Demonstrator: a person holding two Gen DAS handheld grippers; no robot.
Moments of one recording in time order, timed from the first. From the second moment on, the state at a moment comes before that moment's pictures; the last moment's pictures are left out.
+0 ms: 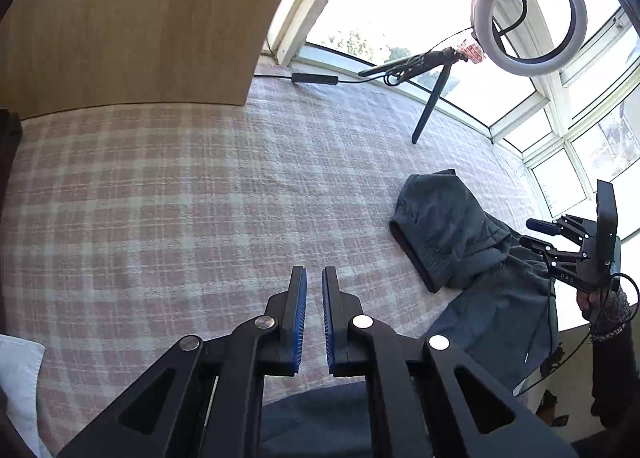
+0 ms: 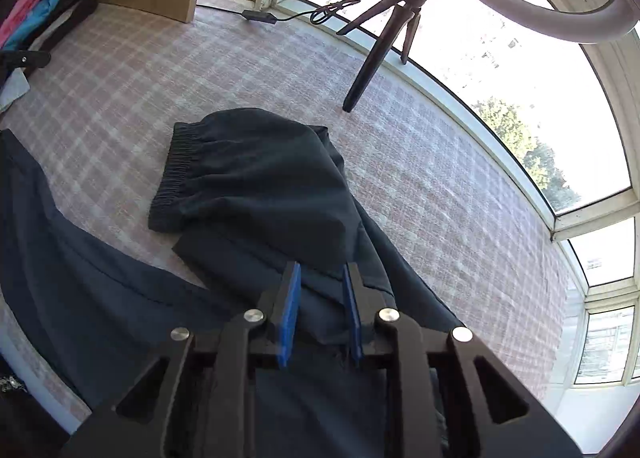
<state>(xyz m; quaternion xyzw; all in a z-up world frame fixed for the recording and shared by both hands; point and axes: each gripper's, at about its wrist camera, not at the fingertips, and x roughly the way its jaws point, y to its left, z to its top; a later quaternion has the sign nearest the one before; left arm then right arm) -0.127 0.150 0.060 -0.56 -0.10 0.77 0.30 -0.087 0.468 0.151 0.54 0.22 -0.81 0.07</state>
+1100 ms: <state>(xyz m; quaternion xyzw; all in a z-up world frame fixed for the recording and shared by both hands) -0.144 0.334 0.018 -0.50 0.12 0.78 0.35 -0.028 0.565 0.131 0.51 0.04 -0.86 -0.02</state>
